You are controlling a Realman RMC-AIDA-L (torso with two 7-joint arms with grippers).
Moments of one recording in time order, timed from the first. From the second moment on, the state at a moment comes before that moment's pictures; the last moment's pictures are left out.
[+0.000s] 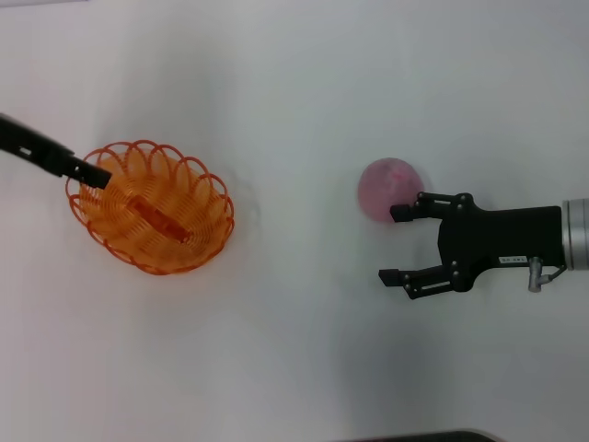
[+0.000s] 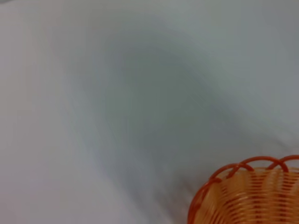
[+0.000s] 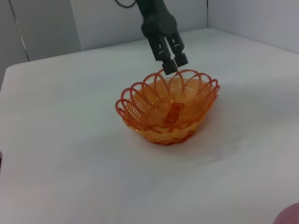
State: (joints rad) left arm -0.78 -2.04 0.86 0.92 2.75 1.49 -2.23; right arm 0.41 2.09 -0.78 -0.58 -2.10 -1.49 1.06
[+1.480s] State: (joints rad) left arm -0.85 -2.08 0.97 0.82 2.86 1.35 -2.27; right arm 0.41 2.09 -0.78 -0.58 -2.10 -1.49 1.06
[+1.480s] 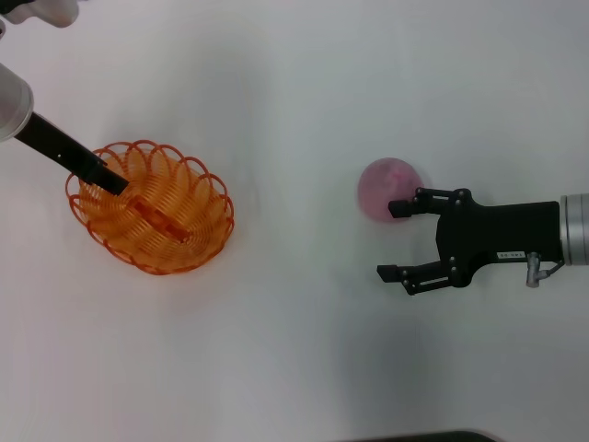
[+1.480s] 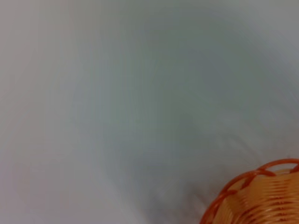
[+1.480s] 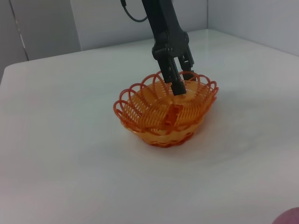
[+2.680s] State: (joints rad) left arm -0.85 -2.08 1.02 0.82 2.86 1.36 -2.29; right arm 0.42 2.09 -0.78 -0.58 -2.10 -1.49 1.06
